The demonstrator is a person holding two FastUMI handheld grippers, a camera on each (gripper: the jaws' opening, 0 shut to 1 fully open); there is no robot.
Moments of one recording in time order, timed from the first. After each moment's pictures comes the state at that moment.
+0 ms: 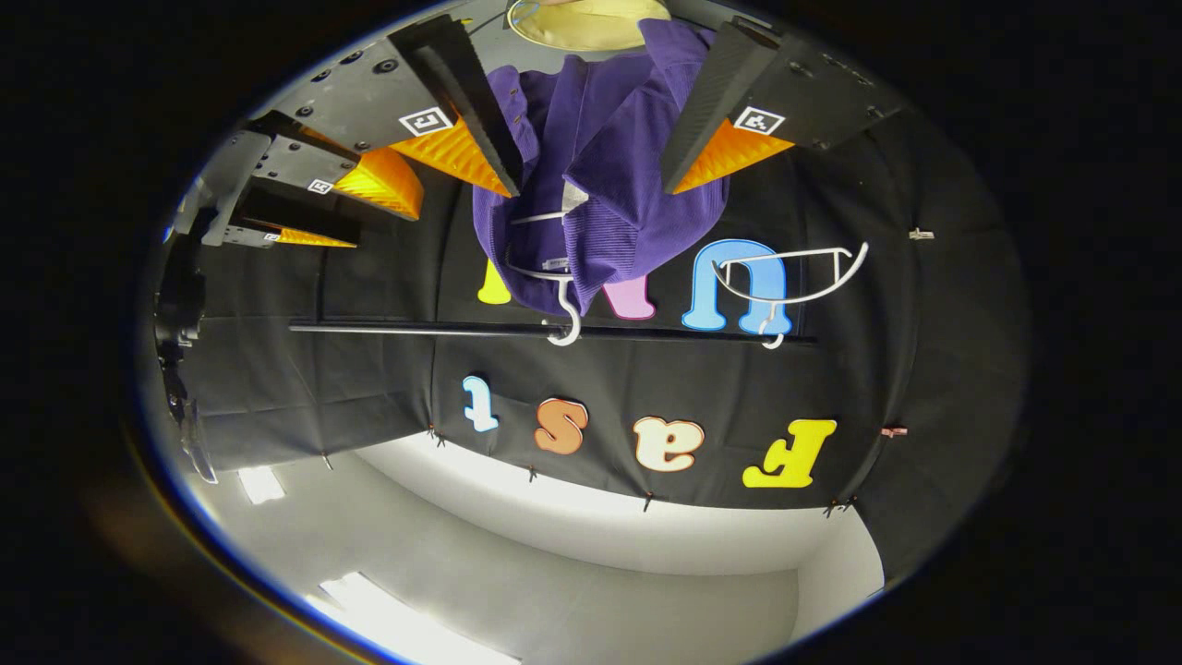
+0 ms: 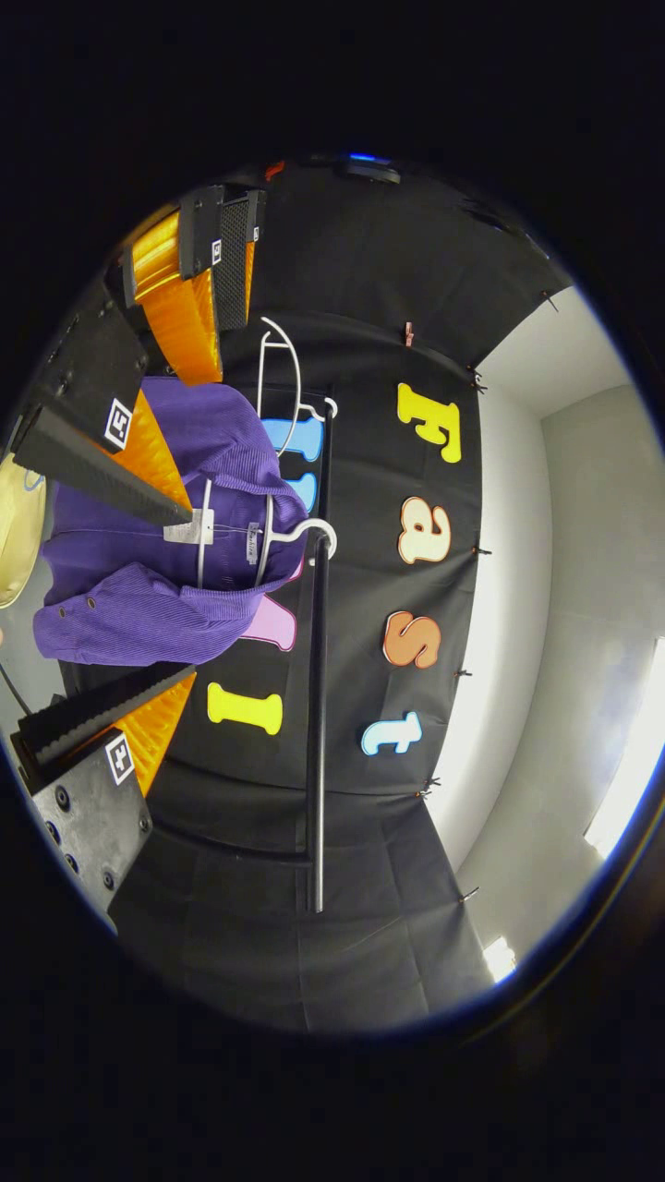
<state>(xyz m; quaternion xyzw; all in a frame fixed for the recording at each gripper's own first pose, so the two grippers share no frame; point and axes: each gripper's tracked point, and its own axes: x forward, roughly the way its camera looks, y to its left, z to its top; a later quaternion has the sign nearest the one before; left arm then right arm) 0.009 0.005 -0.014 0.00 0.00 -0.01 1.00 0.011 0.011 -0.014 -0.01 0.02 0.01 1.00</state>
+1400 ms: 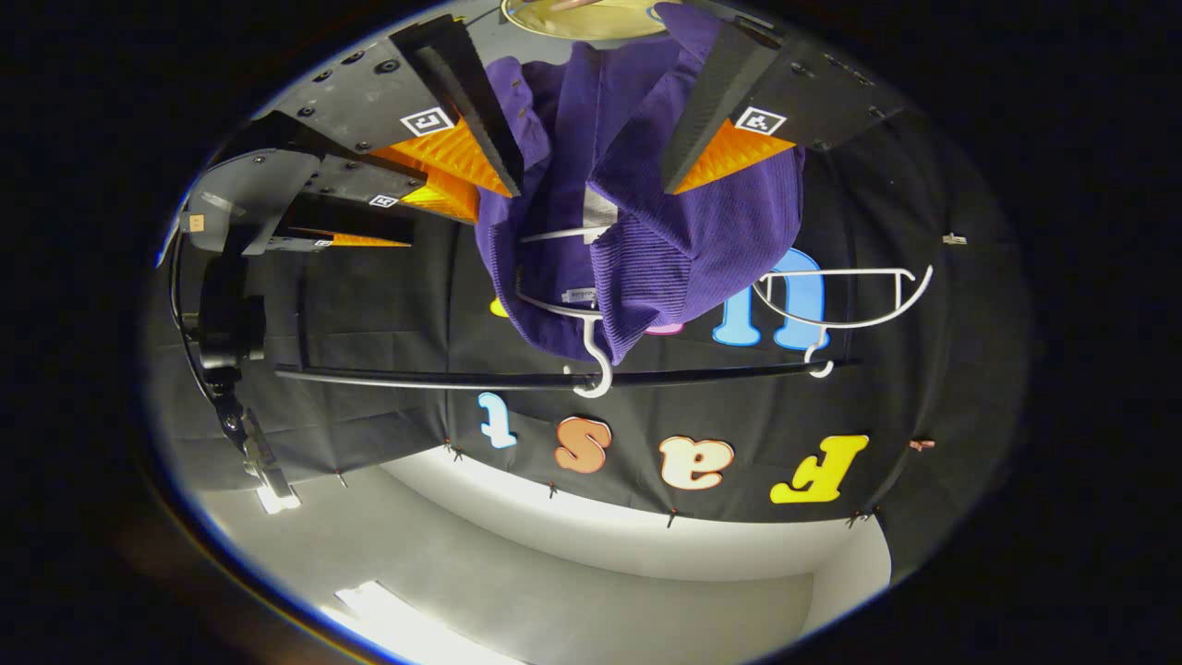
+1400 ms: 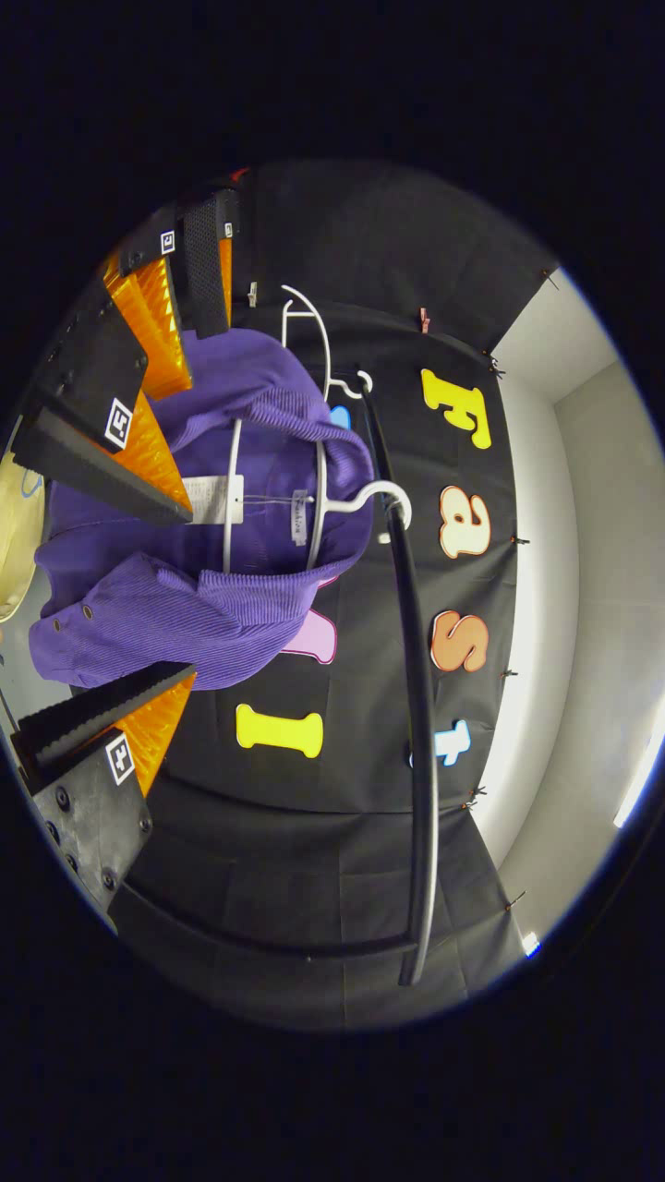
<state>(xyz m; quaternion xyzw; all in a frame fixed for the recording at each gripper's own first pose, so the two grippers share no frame) 0.102 -0.007 -0.074 0.03 -0.02 0.02 1.00 0.120 -0.009 -0.102 0.02 0.06 0.04 1.00</state>
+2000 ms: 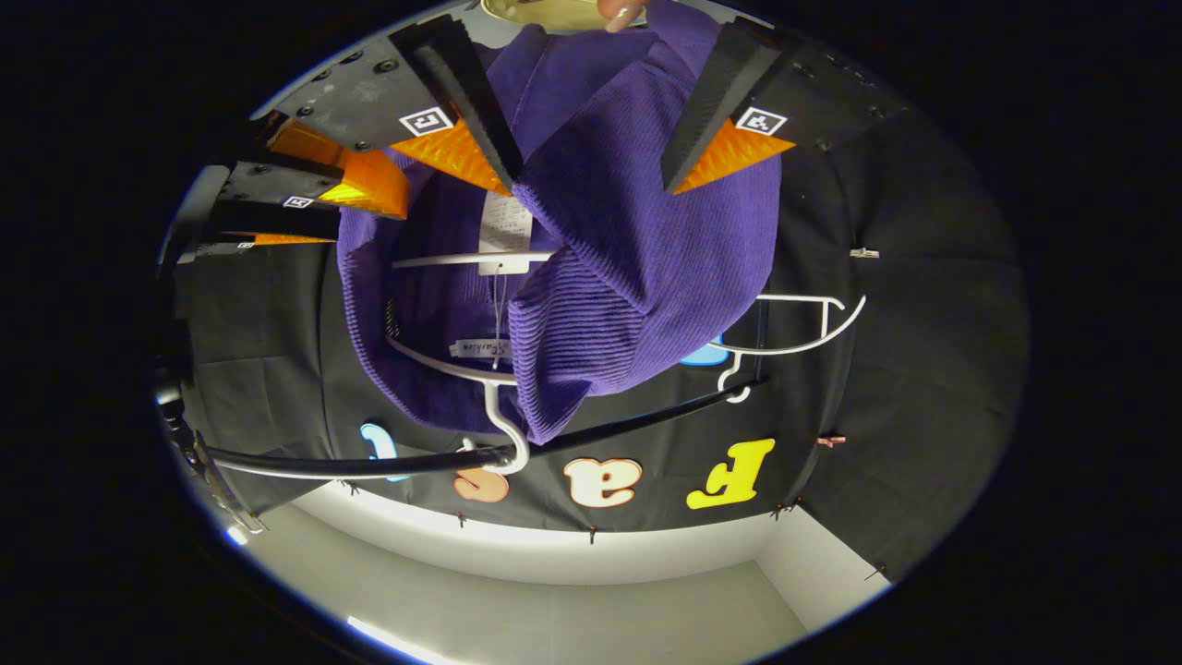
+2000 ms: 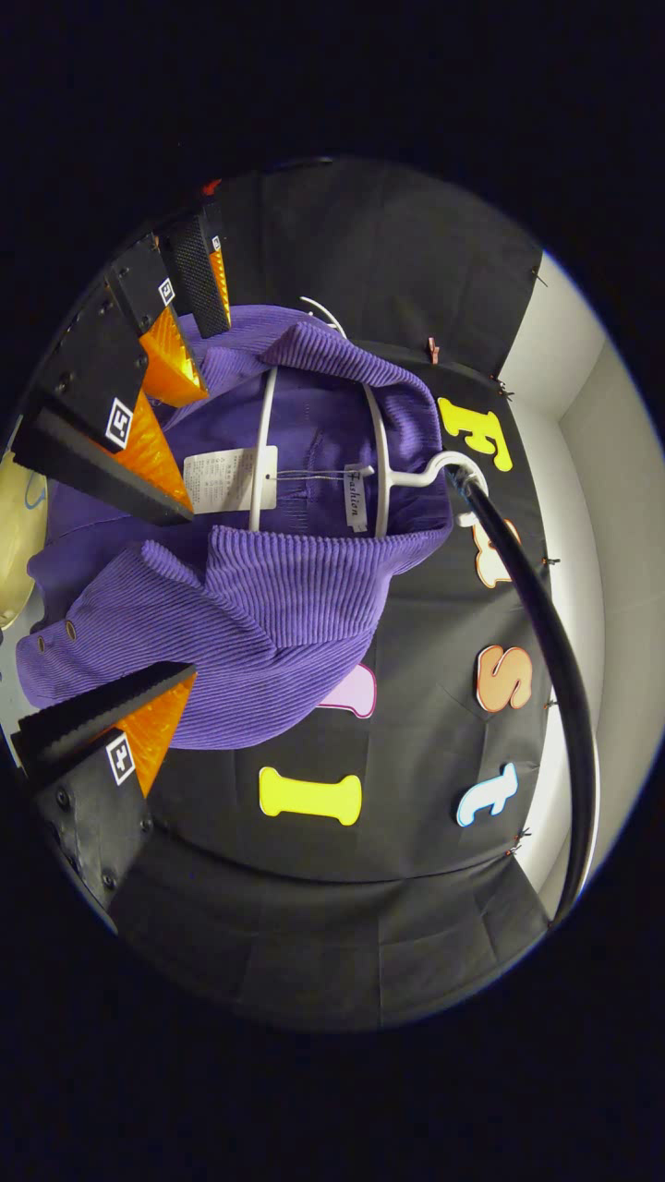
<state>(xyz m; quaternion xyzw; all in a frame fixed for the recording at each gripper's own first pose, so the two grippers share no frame) 0.165 0.035 -0.118 0.03 0.00 0.20 0.98 0.186 0.007 -0.153 0.07 0.09 0.13 0.98</state>
